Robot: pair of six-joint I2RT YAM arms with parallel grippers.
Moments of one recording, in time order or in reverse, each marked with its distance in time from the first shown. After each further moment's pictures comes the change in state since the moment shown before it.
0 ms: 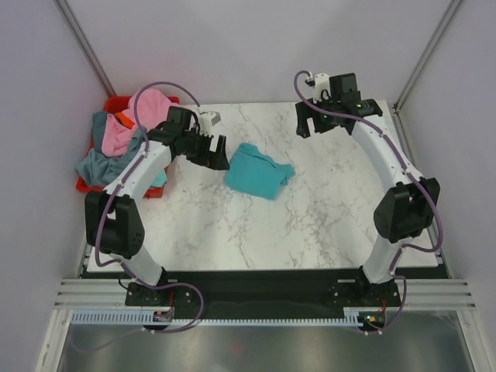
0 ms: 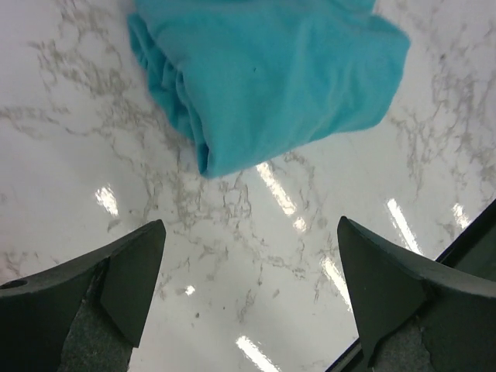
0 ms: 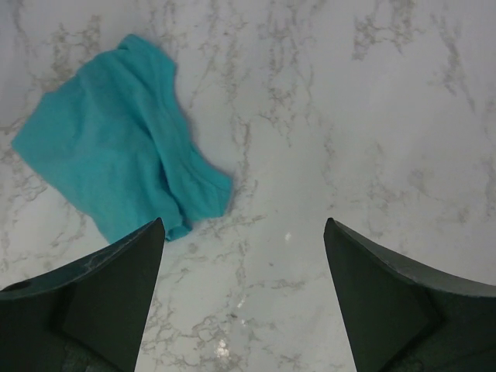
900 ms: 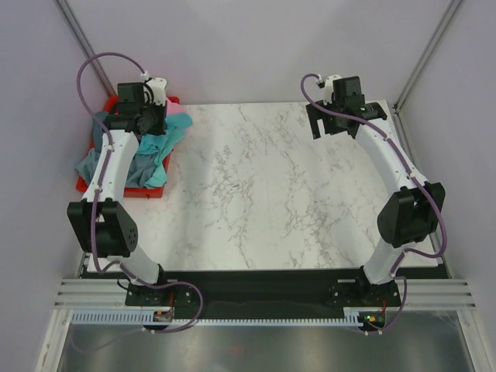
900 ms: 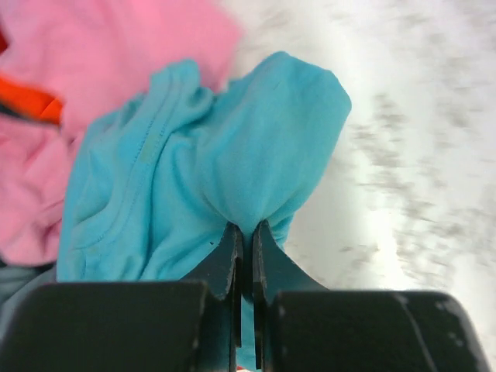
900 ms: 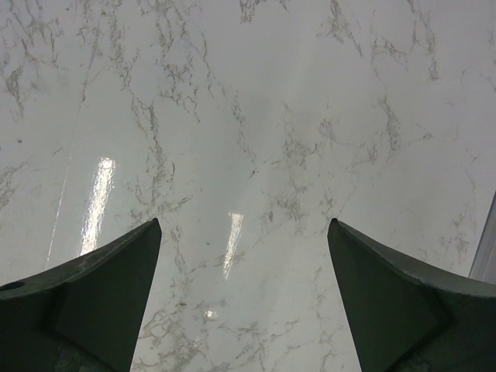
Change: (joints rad) left arm 0.289 0.046 0.197 0.012 -0.415 0.140; right arm -0.008 -0.028 -0.042 -0.007 0.233 0.008
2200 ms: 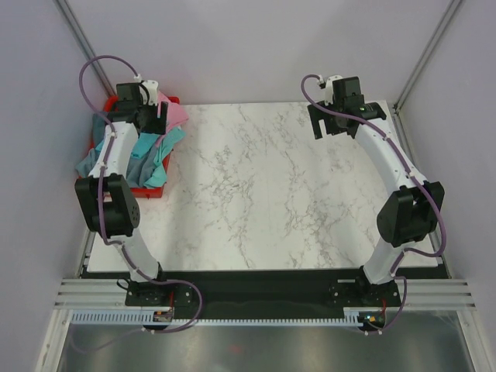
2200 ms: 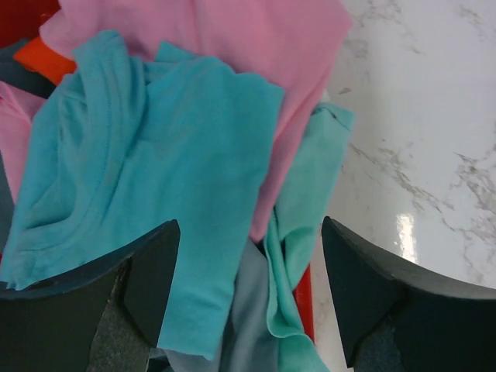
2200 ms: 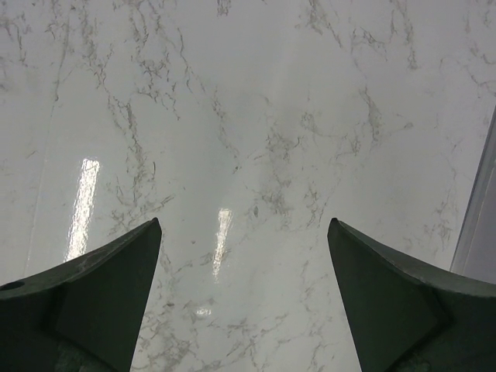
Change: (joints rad) left arm 0.028 0.119 0.032 0.091 -0.023 0.012; right arm -0.002 0.005 0.000 -0.002 0.066 -0.002
